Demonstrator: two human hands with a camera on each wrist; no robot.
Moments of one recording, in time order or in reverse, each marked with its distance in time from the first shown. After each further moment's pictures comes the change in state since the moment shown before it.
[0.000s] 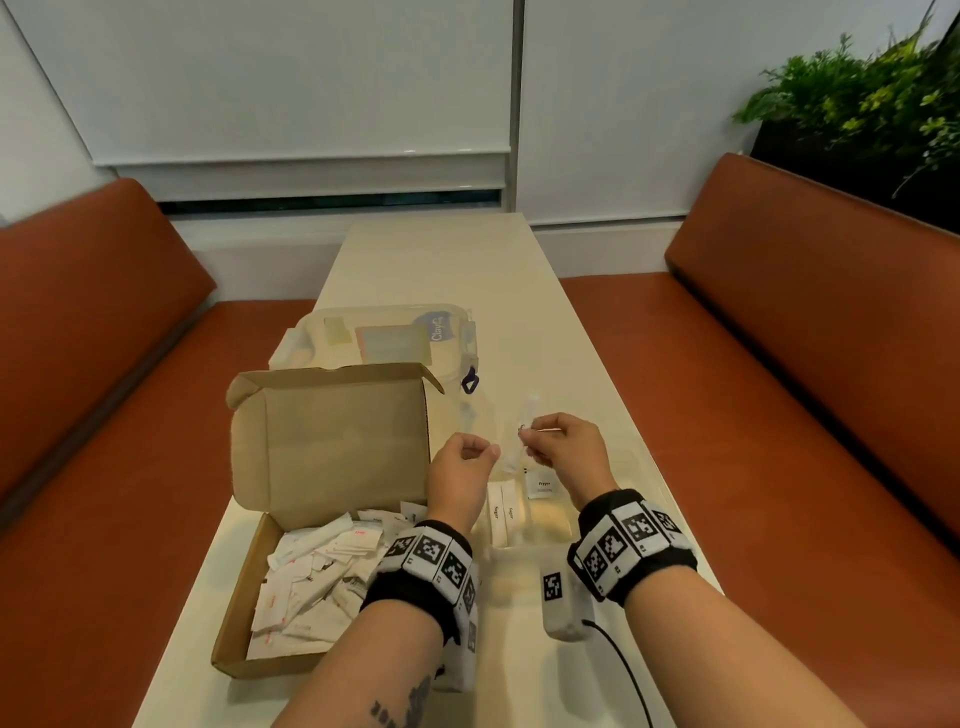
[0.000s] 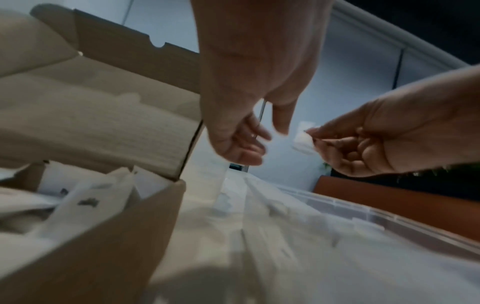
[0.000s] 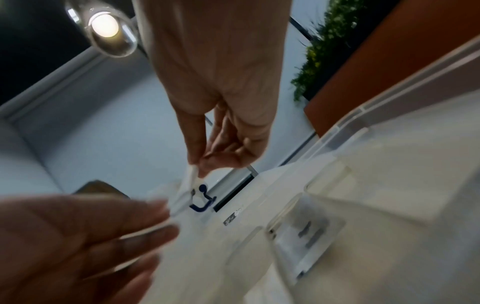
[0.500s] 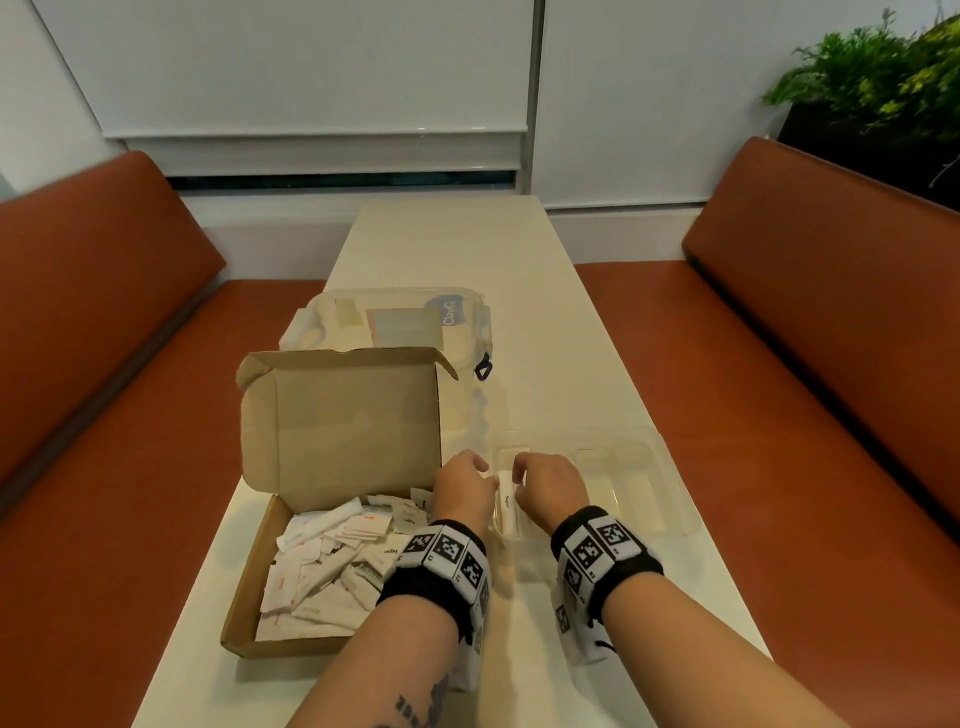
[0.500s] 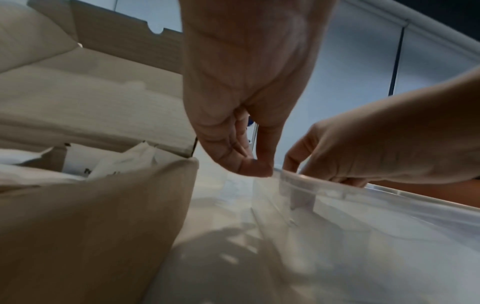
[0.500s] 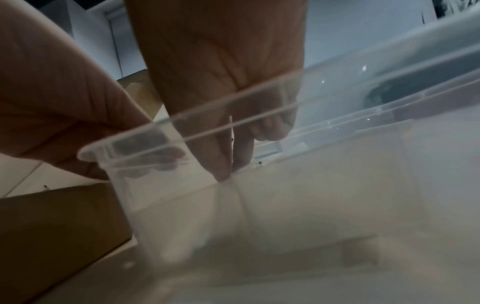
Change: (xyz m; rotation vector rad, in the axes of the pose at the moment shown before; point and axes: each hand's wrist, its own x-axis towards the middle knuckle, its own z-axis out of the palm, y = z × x) left_hand -0.005 -0.016 -0.004 0.393 -0.078 -0.140; right_hand -0.009 0.041 0.033 -1.105 -0.214 -0.180
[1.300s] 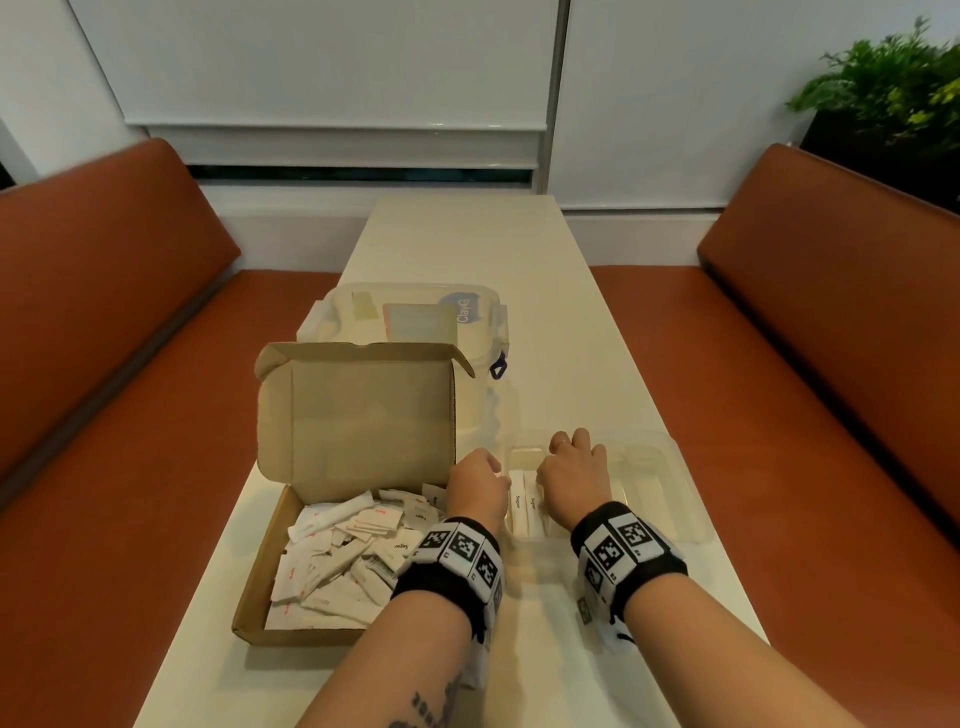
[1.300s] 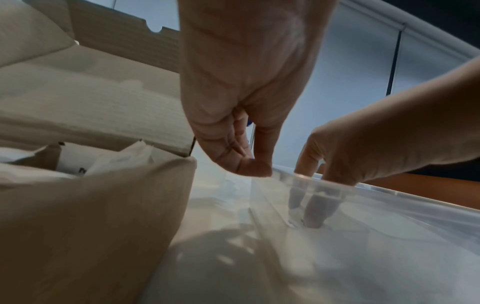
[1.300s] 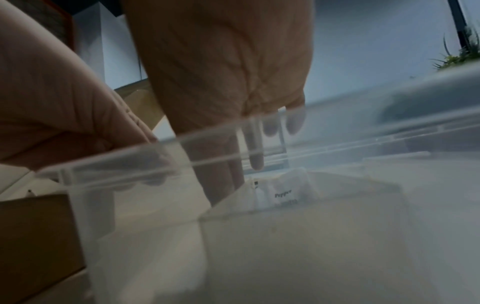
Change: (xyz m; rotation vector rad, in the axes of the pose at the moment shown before) left_hand 0.003 -0.001 0.002 -0.018 -0.015 0.014; right_hand -0.001 0.002 -0.014 -0.553 0.006 -0.092
